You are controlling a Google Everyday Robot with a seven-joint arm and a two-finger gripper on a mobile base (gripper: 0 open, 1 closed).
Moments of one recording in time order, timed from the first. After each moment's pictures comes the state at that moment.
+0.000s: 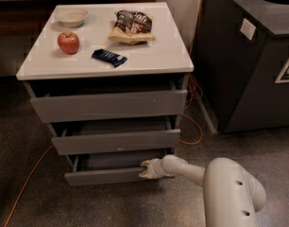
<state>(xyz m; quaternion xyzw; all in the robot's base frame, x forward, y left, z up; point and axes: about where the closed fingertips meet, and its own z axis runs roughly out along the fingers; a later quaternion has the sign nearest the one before) 0.675 -0.022 0.185 -0.60 0.72 0.12 0.33</state>
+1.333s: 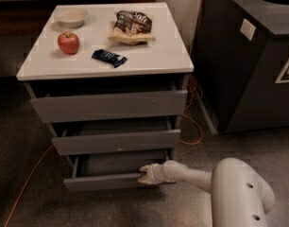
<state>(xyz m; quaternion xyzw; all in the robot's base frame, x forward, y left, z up) 0.642 -0.009 0.196 -0.60 0.71 0.13 0.34</state>
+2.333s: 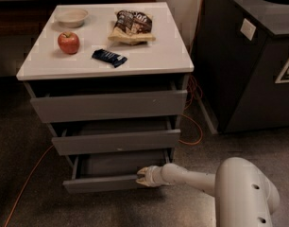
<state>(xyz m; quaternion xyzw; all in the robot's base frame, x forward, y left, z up) 0.624 -0.002 0.207 -0.59 0.71 0.14 0.35</state>
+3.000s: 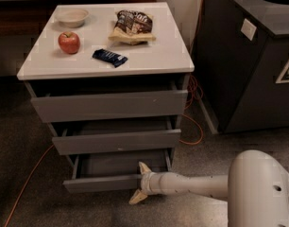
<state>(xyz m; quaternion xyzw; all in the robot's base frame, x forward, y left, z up) 0.576 0.018 0.263 -0.58 0.71 0.14 0.38</state>
